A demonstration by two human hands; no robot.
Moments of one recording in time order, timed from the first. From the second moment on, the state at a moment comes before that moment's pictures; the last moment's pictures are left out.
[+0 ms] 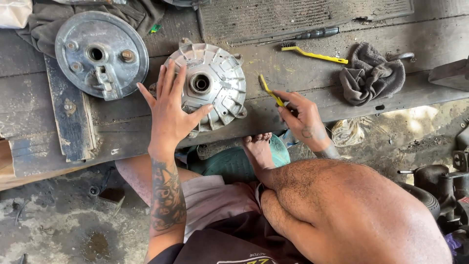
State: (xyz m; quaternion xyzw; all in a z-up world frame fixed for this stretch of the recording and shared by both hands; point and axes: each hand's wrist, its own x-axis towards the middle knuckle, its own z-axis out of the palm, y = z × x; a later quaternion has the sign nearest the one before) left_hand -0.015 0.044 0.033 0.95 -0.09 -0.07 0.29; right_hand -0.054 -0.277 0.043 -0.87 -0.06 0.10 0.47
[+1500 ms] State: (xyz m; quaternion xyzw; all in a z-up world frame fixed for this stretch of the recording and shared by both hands) left_hand 0.009 -0.004 0.005 0.97 0.00 0.09 0.23; right_hand 0.007 -0.212 -0.001 -0.86 0.00 0.02 0.52
